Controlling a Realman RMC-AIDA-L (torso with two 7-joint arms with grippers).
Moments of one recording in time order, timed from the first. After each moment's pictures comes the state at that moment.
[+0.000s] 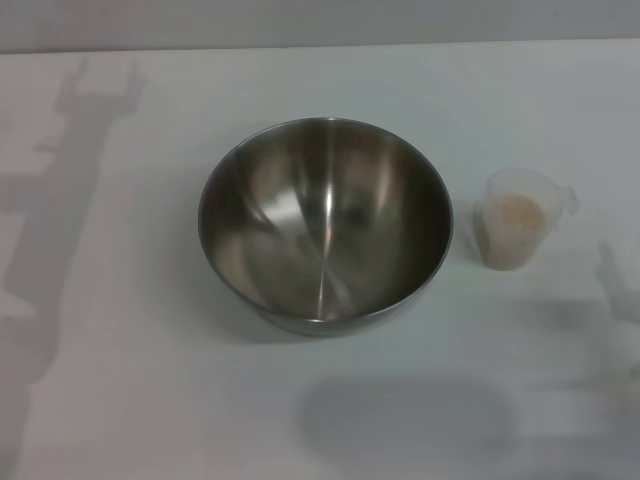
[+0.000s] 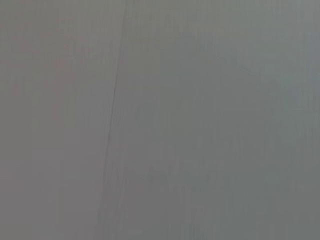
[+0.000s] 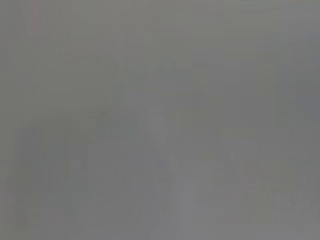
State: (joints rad) left arm -0.39 -2.05 -1.53 -0.75 2.89 0.72 -0.19; right arm 0.05 2.08 0.53 0.32 -2.09 -1.52 0.09
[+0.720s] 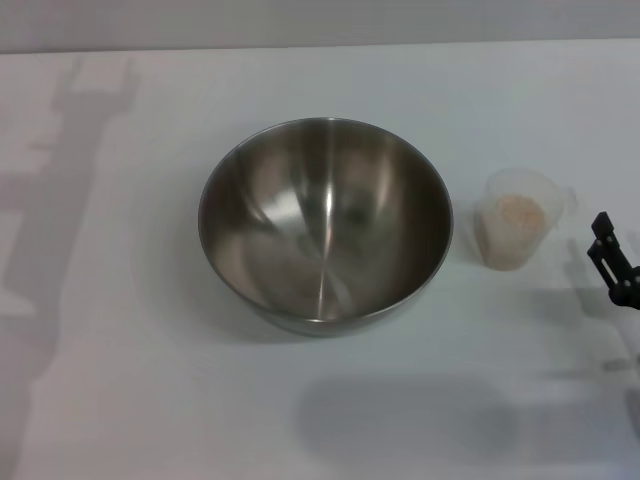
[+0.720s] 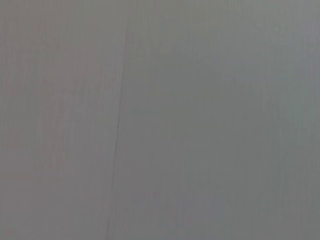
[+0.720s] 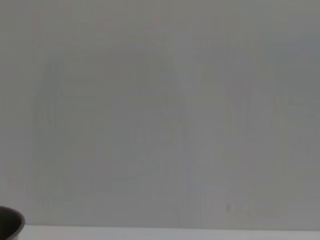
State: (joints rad) left arm -0.41 -2.06 -1.56 -0.73 2.89 0.74 -0.17; right arm 0.10 2.09 0.51 0.32 -2.09 -1.35 -0.03
